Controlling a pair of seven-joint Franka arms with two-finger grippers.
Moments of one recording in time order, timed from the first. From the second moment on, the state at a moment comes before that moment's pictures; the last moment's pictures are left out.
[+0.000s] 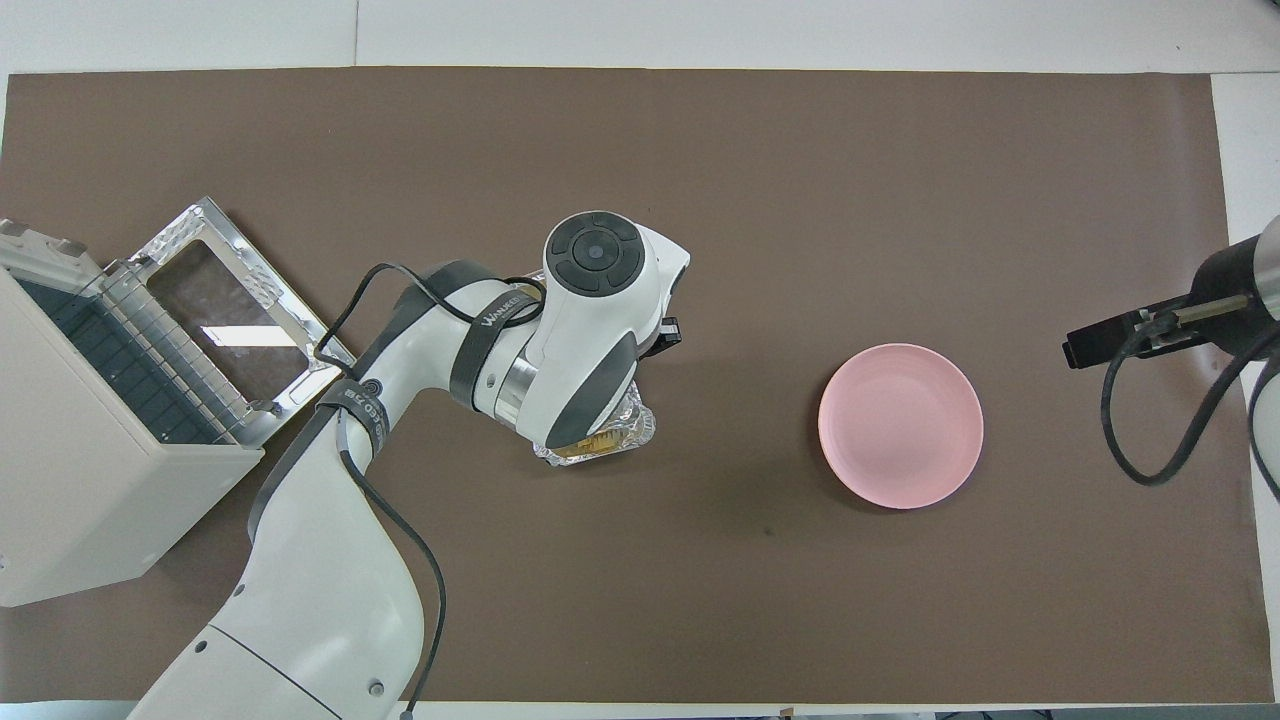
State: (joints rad) left arm -0.69 0.50 0.02 -1.58 -0.11 2.03 -0.77; right arm -0.15 -0.07 0.17 -1.71 0.02 1.57 -0.18
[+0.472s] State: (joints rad) left arm -0.51 0.42 0.14 -1.45 -0.12 1.82 -0.77; right arm -0.15 -0.07 0.17 -1.71 0.02 1.57 -0.18
